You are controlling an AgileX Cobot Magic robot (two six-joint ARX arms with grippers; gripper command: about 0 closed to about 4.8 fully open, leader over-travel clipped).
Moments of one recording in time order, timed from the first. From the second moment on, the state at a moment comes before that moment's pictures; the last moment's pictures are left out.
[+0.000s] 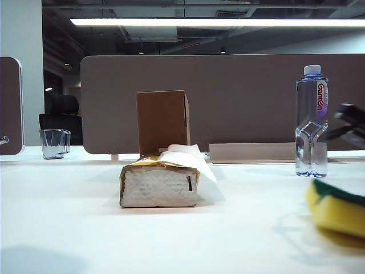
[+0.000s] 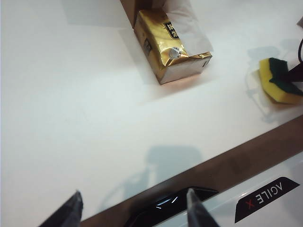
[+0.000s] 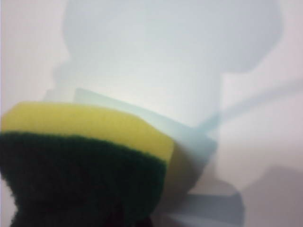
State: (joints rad) left arm -0.15 0.44 1.07 -1.34 0.33 0.07; right arm 0.12 1.29 0.55 -0.50 -0.42 0.30
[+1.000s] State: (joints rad) left arm -0.15 0.44 1.07 -1.30 0.33 0.07; right arm -0.13 1.27 0.55 -0.60 -0.45 0.17
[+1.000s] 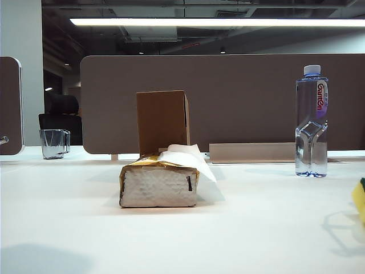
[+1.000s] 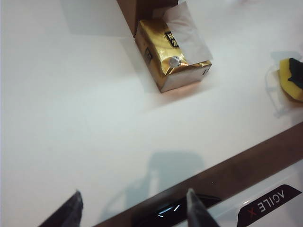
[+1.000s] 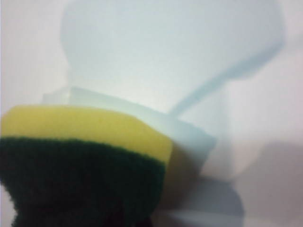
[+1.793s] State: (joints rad) left arm -0.15 0.44 1.07 -1.29 0.33 0.07; right arm -0.13 1.41 0.63 -0.51 -0.45 0.18
